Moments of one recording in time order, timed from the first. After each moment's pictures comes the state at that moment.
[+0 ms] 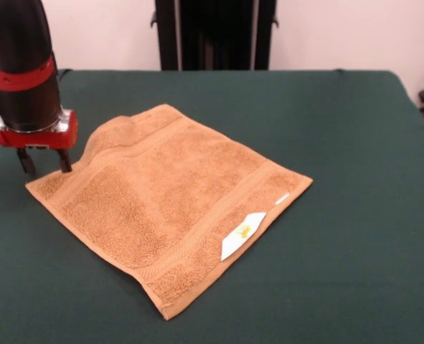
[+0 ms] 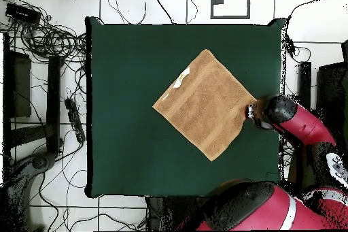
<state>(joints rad) -0.50 -0.27 -0.16 1.29 0.06 0.63 1.13</state>
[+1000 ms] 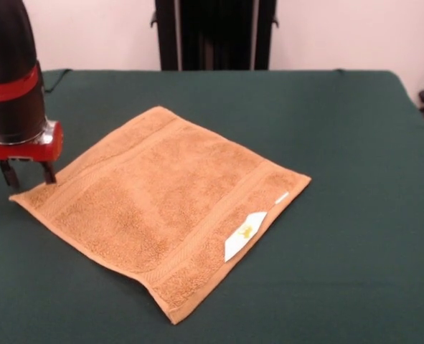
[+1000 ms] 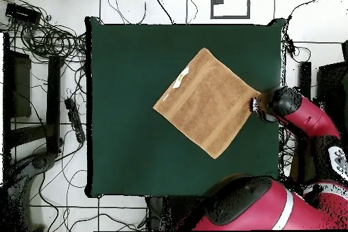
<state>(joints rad) -0.50 -0.23 -0.16 1.18 0.06 0.67 1.13</state>
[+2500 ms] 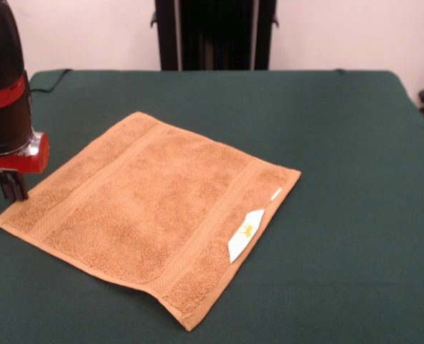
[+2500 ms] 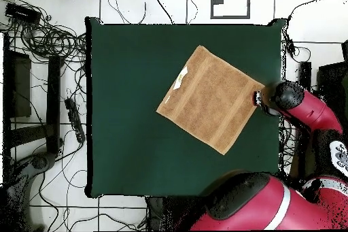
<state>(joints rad) -0.50 -0.20 -0.16 1.10 0.05 0.67 1.13</state>
